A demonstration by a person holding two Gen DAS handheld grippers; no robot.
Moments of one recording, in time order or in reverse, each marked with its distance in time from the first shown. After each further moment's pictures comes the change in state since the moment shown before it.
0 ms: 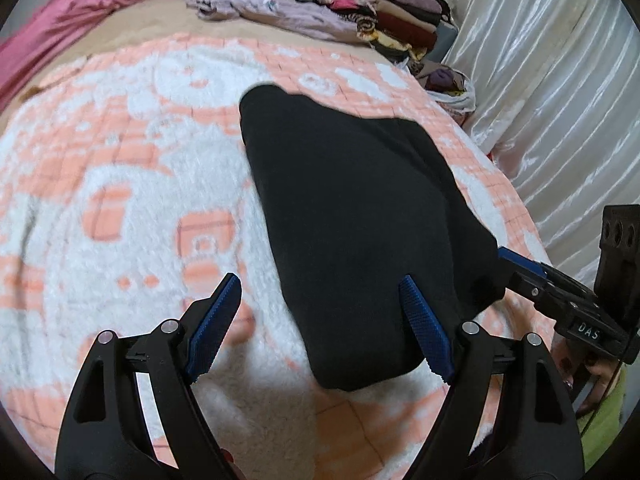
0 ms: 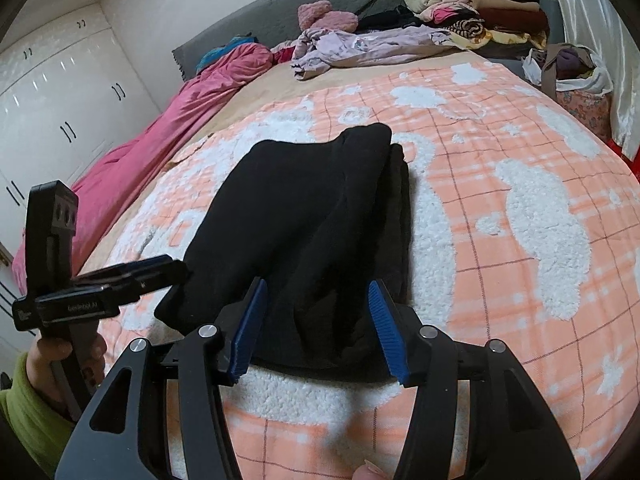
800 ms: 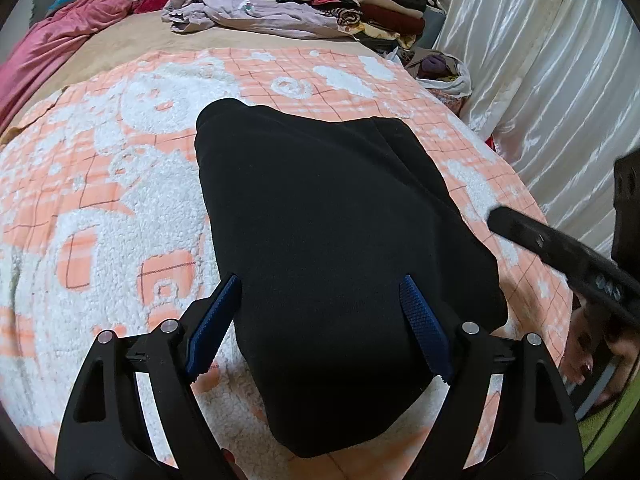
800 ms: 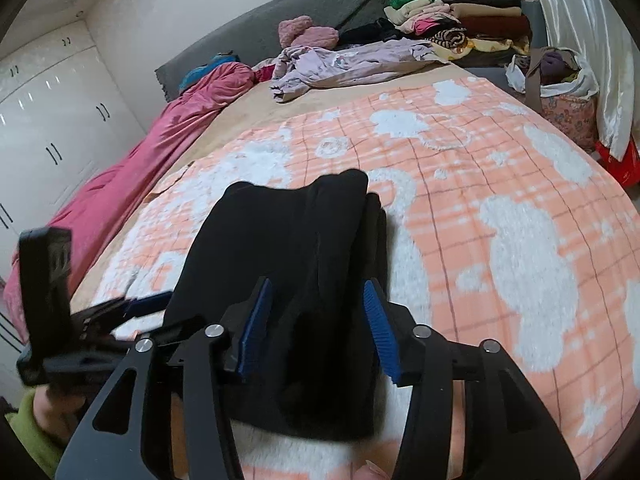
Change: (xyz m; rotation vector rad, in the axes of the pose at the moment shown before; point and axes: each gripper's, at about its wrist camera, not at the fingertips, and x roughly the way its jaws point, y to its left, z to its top) left arm 0.024 -0.036 0.024 0.092 0.003 0.042; right arm 0.002 -0.018 0.038 0.047 -0.062 -0.042
